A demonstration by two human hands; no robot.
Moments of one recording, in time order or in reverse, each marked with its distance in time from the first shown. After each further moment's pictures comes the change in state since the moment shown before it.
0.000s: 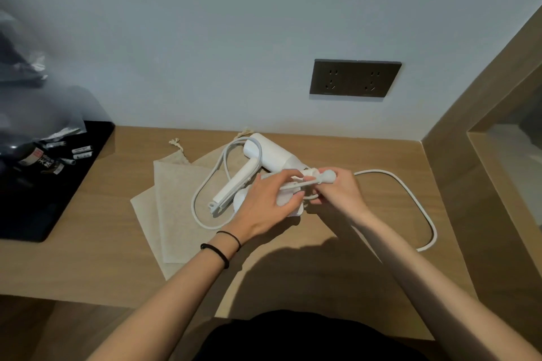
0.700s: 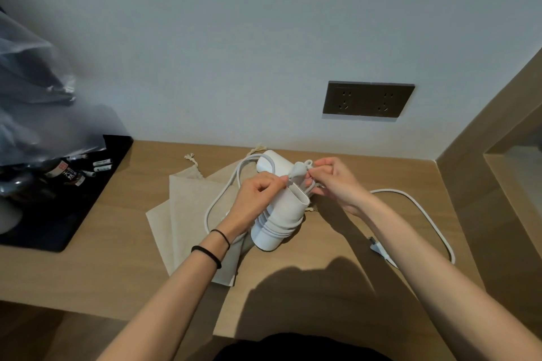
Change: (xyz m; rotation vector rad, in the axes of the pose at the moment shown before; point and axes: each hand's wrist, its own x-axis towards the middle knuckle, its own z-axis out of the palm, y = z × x) left_hand 0.014 -0.008 -0.040 -0.554 0.184 -0.275; right_hand 0.029 -0.045 0.018 0.139 -0.193 0.028
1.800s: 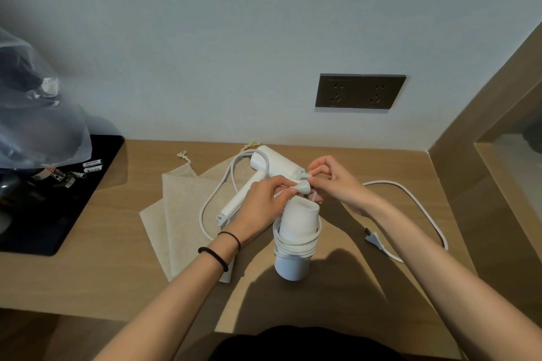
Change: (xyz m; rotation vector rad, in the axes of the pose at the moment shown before) left_hand 0.001 -0.014 0.018 0.400 -0.086 0.081; right_hand -0.014 0.007 -0.018 -0.256 -0.129 -0.084
